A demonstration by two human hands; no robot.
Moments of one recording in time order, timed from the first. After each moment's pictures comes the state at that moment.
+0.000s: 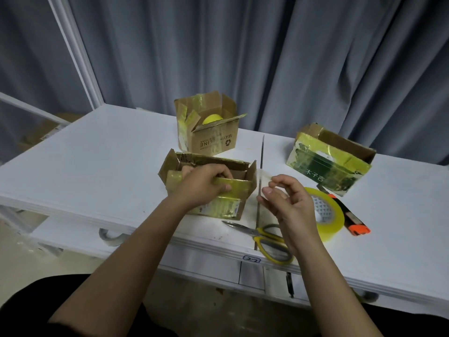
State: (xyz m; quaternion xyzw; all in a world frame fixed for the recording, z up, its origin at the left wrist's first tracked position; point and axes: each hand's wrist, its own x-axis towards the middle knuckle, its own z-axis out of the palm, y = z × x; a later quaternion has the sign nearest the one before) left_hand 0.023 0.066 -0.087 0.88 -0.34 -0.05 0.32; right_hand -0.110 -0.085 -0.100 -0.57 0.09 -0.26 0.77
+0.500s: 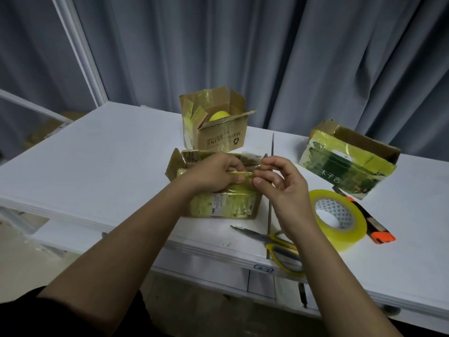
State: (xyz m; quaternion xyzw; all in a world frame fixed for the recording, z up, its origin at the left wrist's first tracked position) left_hand 0.048 0.050 -0.069 0.84 -0.35 -0.19 0.36; right_hand -0.062 -0.079 -0.099 -0.67 0.04 -0.27 0.69
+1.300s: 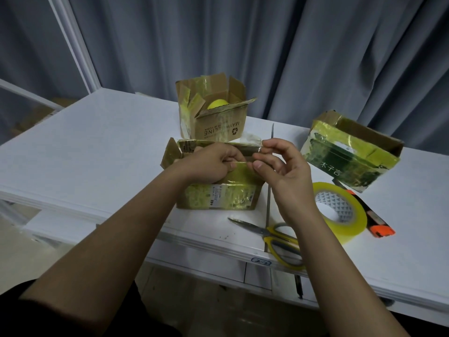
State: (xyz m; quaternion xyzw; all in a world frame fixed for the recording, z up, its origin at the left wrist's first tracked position) left_hand 0.052 0.054 -0.068 0.85 -0.37 -0.19 0.32; right_hand -0.052 -0.083 -0.096 -0.67 0.02 -0.27 0.69
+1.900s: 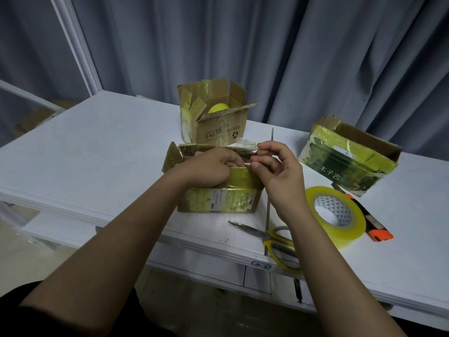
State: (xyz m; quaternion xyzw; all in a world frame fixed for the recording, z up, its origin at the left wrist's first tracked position) left_hand 0.049 0.056 -0.065 0.84 -0.35 -0.23 0.35; right_hand -0.040 -0.081 -0.095 -0.71 0.04 -0.27 0.64
